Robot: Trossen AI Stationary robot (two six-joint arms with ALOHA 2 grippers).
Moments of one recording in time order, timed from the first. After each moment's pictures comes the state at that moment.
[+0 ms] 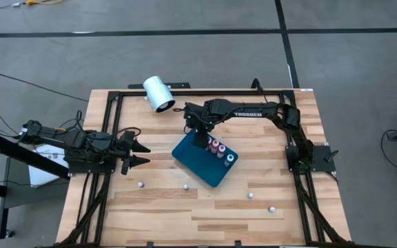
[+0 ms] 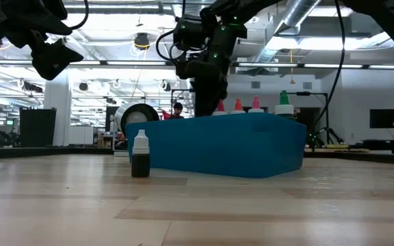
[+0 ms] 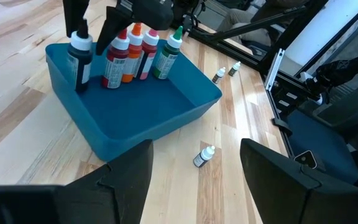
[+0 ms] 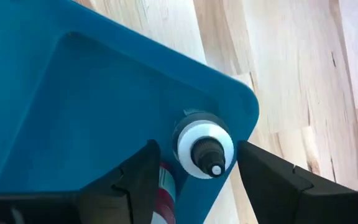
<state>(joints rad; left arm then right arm) -0.21 0.39 0.36 -0.28 -0.14 -0.52 -0.21 2.12 1.81 -0.96 -0.02 -0.05</state>
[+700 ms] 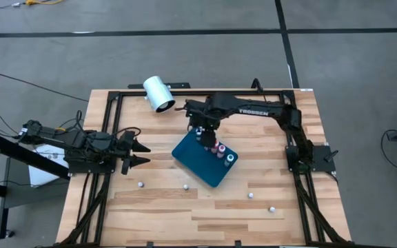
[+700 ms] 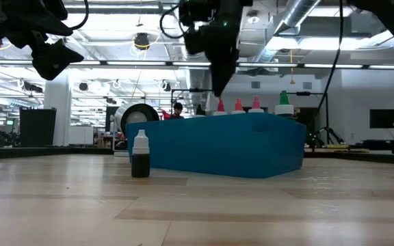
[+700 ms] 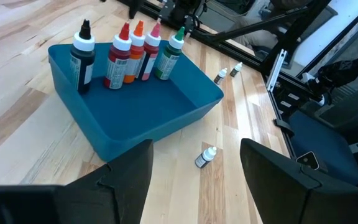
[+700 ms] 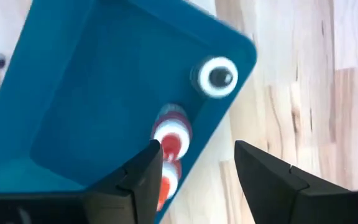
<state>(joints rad) -0.21 0.39 0.36 -0.28 -0.15 -0.52 -0.17 2.09 2.02 -1.31 -0.02 -0.07</state>
